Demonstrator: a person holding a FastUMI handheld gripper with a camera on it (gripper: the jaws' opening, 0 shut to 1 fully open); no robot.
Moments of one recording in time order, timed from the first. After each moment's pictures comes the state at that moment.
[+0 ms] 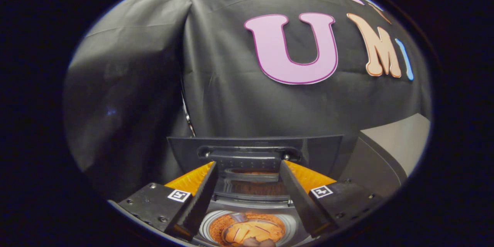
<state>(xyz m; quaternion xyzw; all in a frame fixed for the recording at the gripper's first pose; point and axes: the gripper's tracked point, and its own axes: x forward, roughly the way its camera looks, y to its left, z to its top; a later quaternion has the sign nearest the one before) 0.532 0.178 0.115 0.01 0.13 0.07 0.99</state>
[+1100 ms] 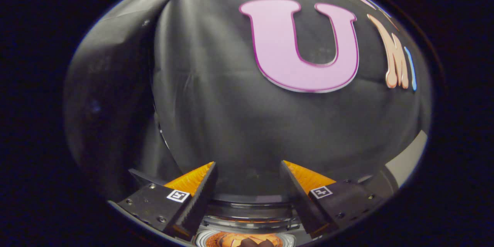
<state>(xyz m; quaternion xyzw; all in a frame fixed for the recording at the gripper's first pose) 0.646 0.186 0.117 -0.02 0.16 0.02 0.99</state>
